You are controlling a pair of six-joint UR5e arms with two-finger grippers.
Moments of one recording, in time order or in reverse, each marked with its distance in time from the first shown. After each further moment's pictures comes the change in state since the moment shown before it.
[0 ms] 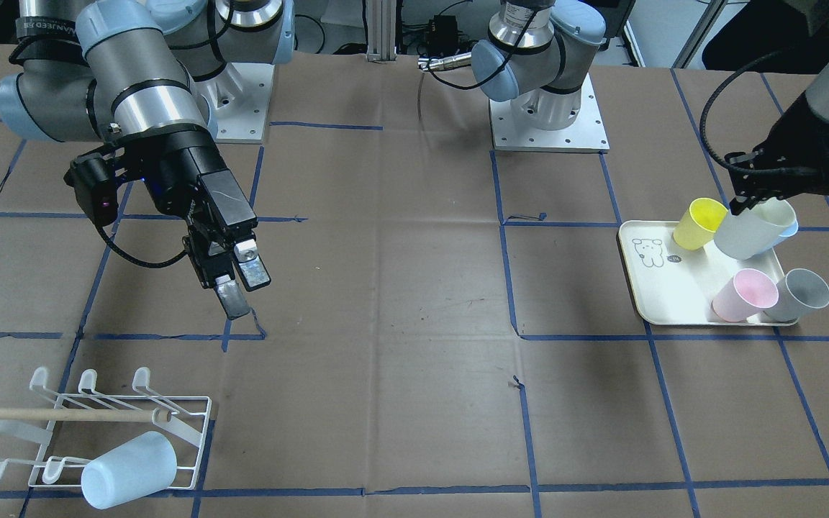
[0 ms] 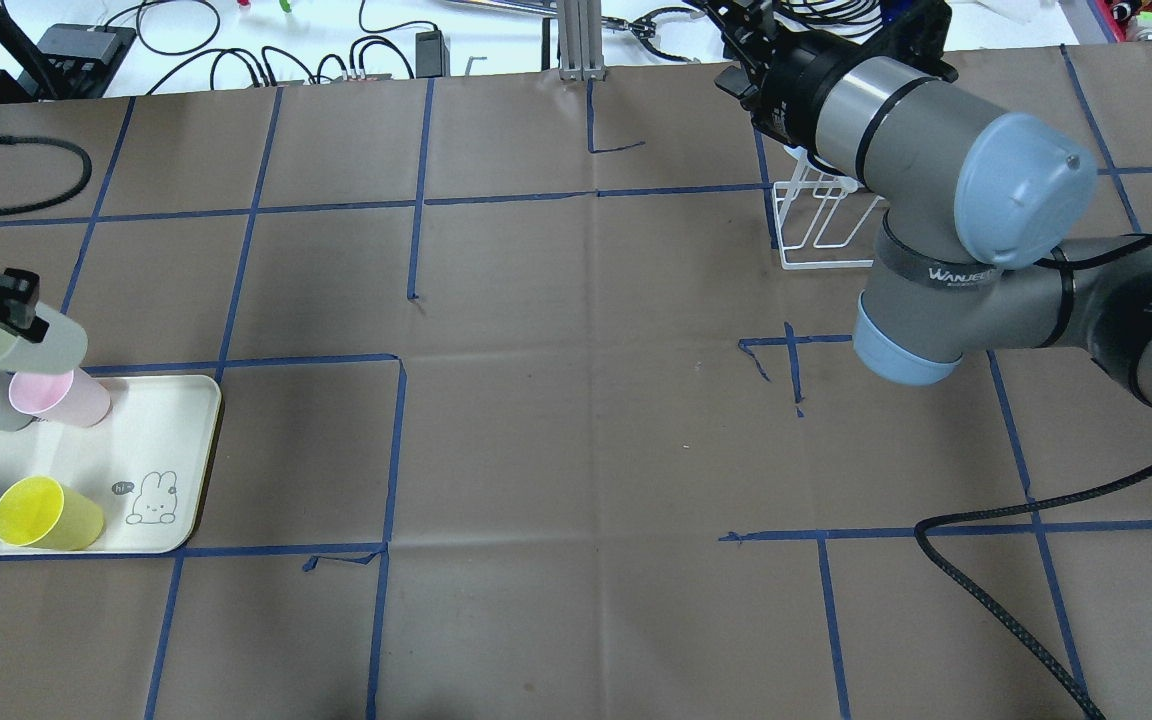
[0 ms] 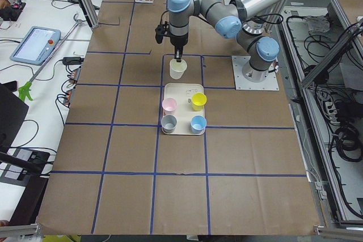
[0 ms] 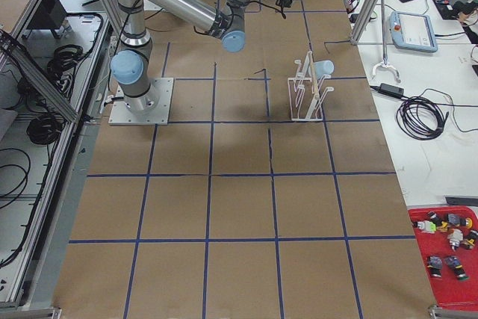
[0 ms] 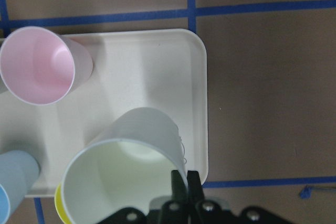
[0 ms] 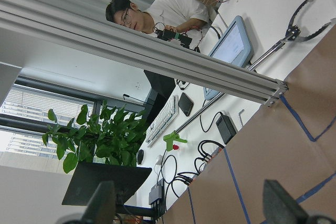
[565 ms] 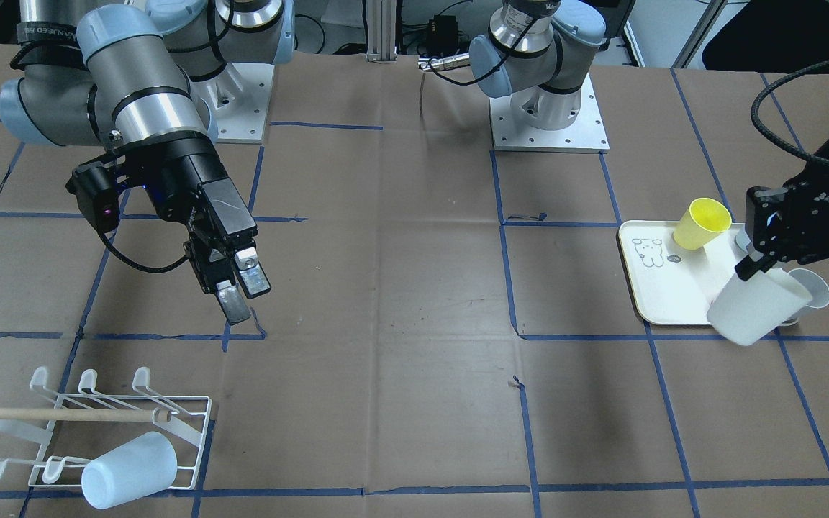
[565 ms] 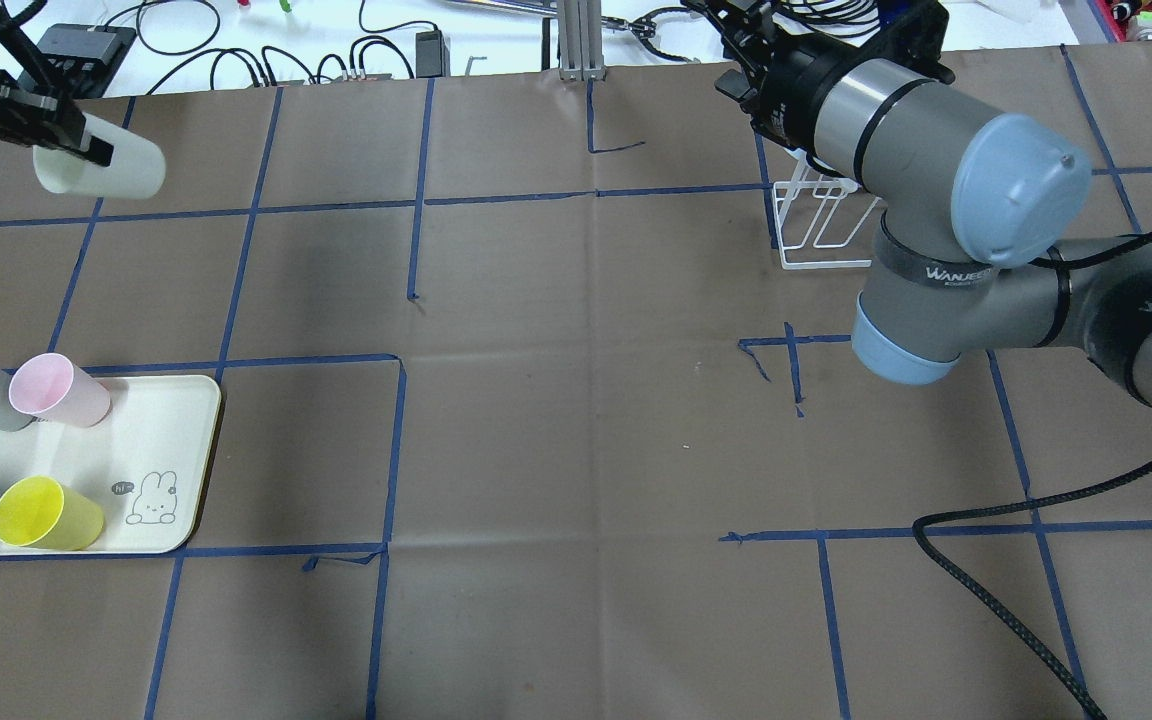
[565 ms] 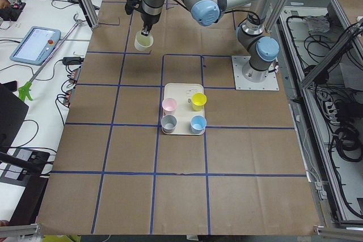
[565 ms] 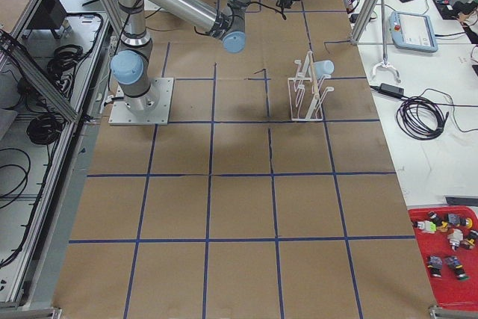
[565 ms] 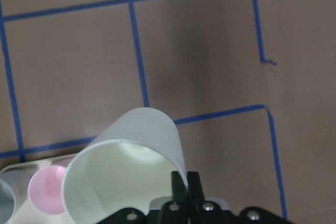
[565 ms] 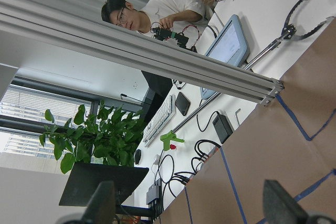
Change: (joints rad) left arm -0.067 -0.133 0.171 0.089 -0.393 0.024; right arm -0.001 0.016 -0.001 -0.001 0.000 0.000
